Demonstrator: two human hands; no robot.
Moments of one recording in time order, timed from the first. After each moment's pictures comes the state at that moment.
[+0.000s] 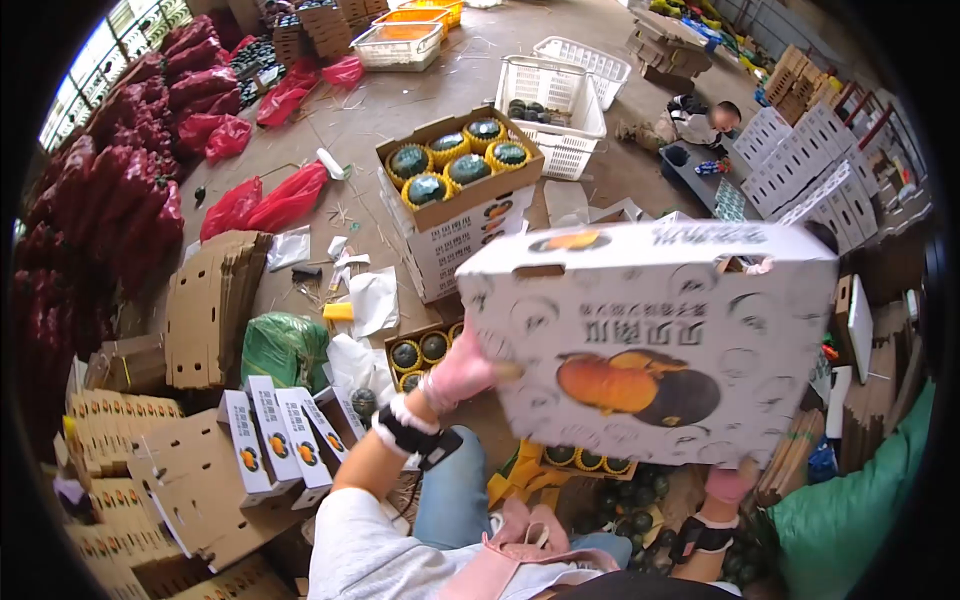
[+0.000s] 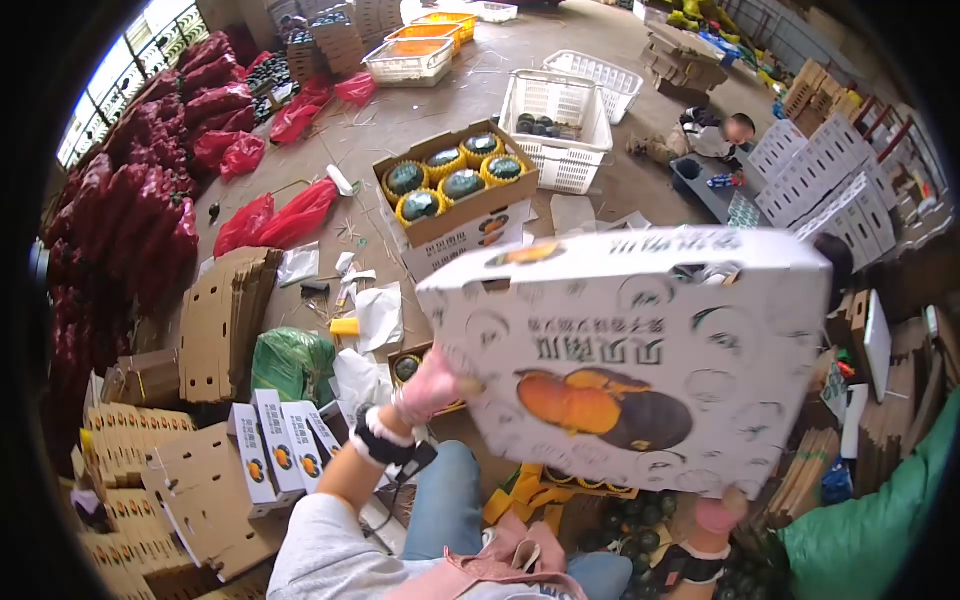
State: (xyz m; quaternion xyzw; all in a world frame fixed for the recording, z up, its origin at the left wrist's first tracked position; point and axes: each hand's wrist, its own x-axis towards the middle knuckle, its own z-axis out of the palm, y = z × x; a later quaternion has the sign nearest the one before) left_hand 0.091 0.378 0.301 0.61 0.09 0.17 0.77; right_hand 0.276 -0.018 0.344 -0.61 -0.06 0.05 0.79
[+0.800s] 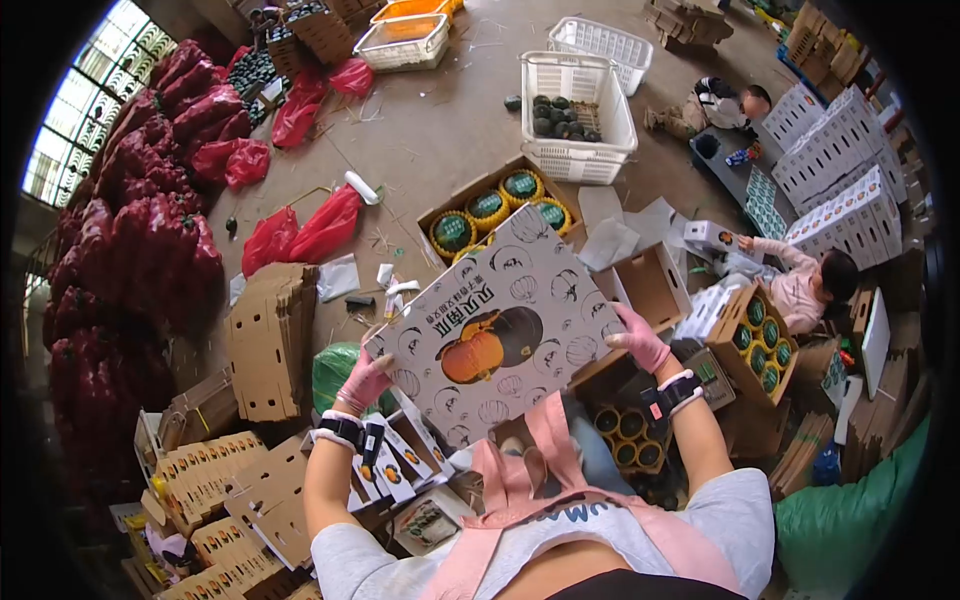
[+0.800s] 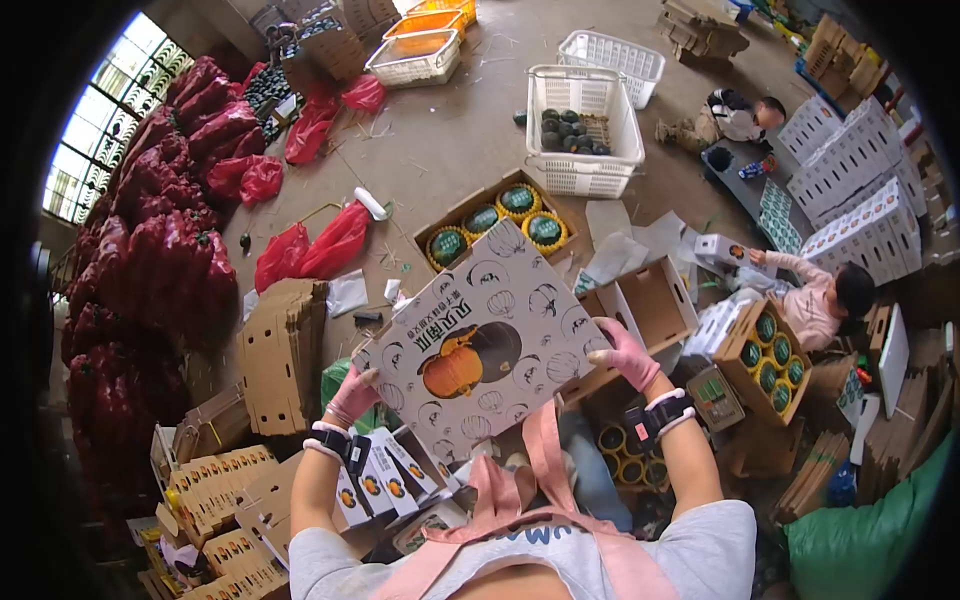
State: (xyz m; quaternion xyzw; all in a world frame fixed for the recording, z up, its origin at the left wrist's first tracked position) left_hand -0.027 0.609 0.369 0.38 0.35 0.14 0.85; right_hand 0.379 0.339 0.367 -0.55 -0.27 0.55 0.57
